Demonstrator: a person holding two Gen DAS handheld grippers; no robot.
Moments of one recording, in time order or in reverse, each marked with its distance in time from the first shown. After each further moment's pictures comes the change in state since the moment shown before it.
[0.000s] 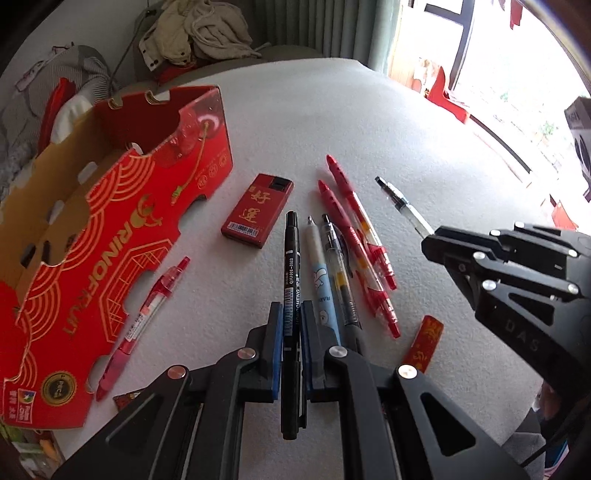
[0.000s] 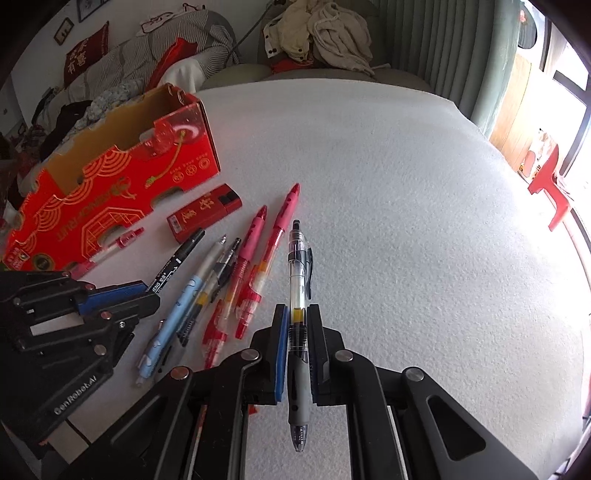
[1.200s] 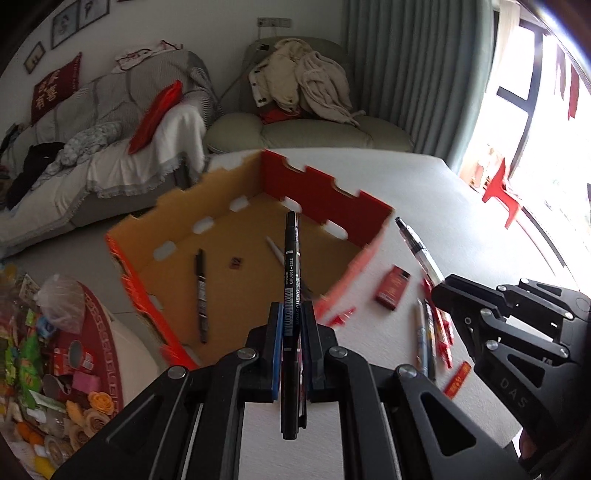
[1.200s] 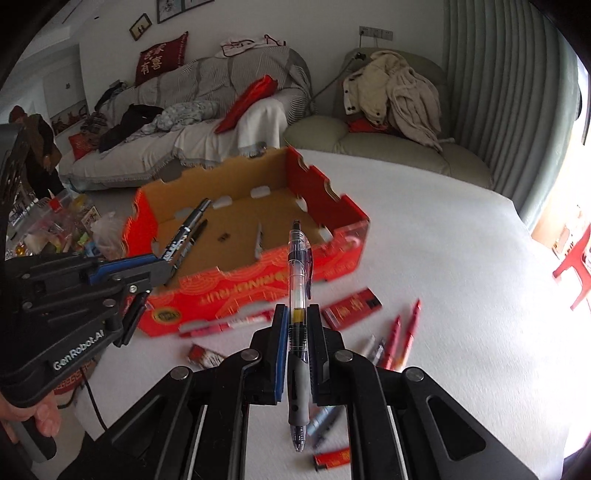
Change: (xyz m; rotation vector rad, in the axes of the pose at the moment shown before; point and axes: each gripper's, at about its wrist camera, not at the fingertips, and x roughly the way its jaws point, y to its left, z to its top) left arm -0.140 0.130 -0.008 -0.261 -0.216 0.178; right arm -0.063 0.134 0.053 -0.207 -0.183 0.133
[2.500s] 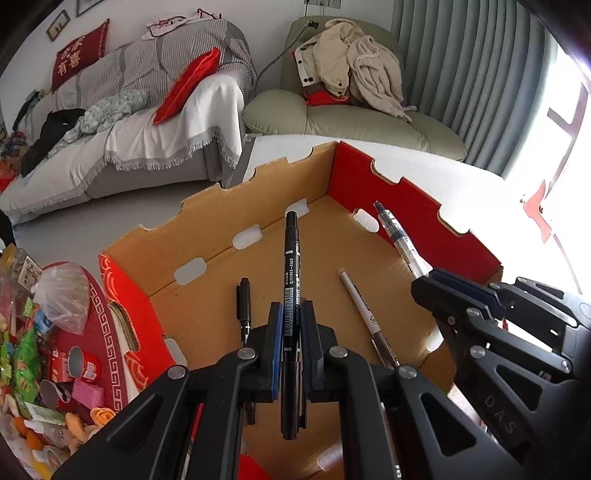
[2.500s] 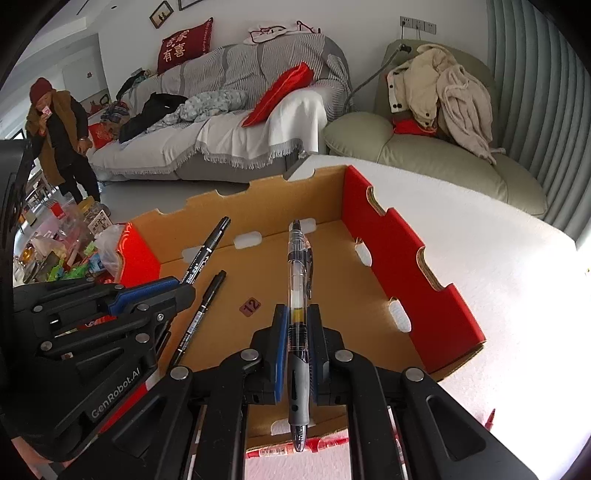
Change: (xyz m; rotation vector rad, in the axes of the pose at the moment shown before) left arm 0.101 0.063 0.046 -0.110 0.086 0.071; right arm 0.115 0.031 0.078 -0.049 0.052 0.112
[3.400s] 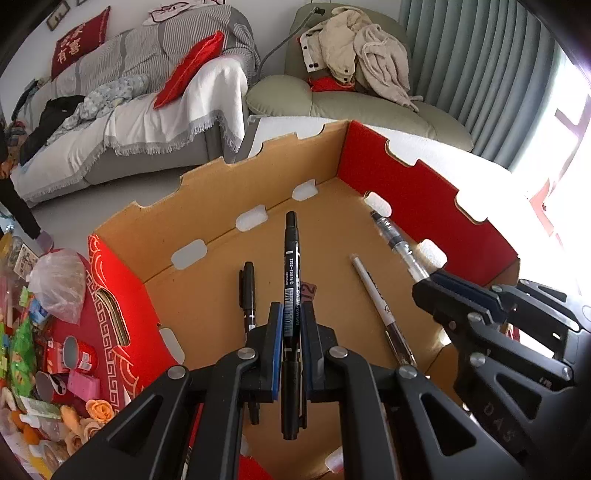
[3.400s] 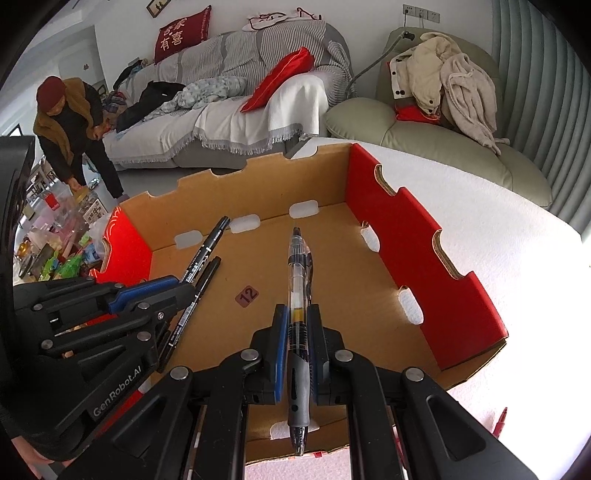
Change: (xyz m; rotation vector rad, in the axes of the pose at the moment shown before) left arm 0.019 0.011 -0.003 -0.018 0.056 0.002; right arm 0.020 0.006 -0.002 -0.015 0.057 0.002
